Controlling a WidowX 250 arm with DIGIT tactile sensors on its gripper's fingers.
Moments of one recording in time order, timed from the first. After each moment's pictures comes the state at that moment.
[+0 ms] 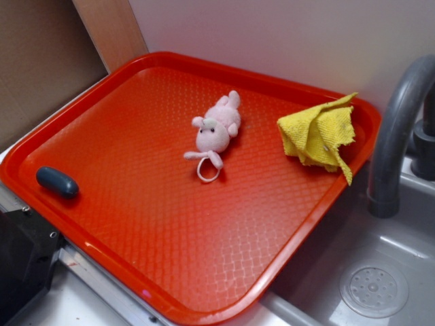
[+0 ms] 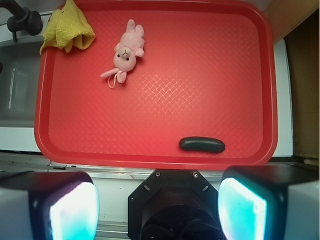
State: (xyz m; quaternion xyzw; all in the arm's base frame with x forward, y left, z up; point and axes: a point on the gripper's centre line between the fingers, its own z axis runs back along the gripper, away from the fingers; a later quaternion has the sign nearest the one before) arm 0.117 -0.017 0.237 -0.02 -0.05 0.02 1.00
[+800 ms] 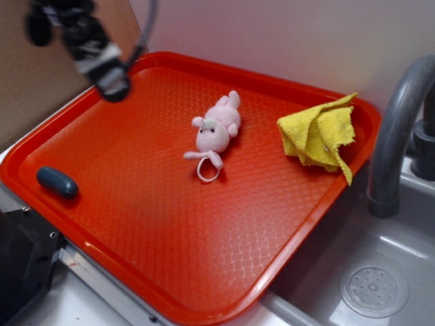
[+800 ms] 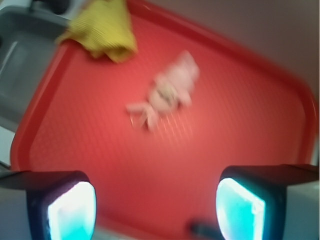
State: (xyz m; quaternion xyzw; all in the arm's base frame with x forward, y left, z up) arm 0.206 -0.099 0.174 0.05 -0.09 -0.24 0.97
